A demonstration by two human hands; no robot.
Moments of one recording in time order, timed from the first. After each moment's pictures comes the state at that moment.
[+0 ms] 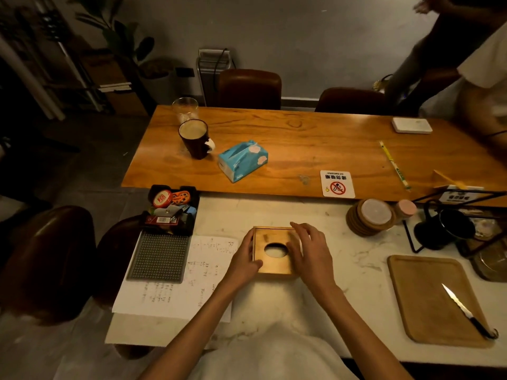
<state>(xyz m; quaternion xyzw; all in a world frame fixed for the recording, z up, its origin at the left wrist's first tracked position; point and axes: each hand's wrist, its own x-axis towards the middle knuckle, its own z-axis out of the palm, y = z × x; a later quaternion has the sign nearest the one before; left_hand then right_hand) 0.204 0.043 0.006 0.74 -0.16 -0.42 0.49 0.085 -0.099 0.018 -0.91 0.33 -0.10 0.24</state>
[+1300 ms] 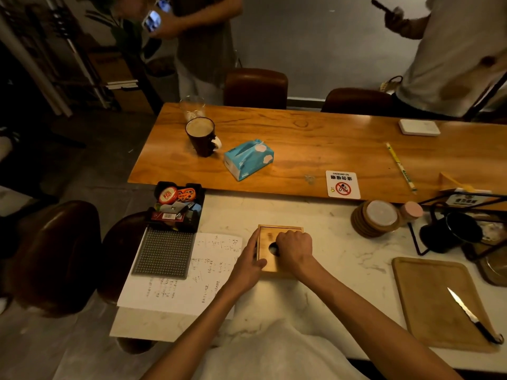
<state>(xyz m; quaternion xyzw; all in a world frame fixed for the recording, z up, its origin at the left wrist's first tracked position) 0.201 0.046 -0.017 0.76 -0.18 -0.41 0.48 0.150 -0.085 0.028 -0.96 0.23 0.18 -0.01</state>
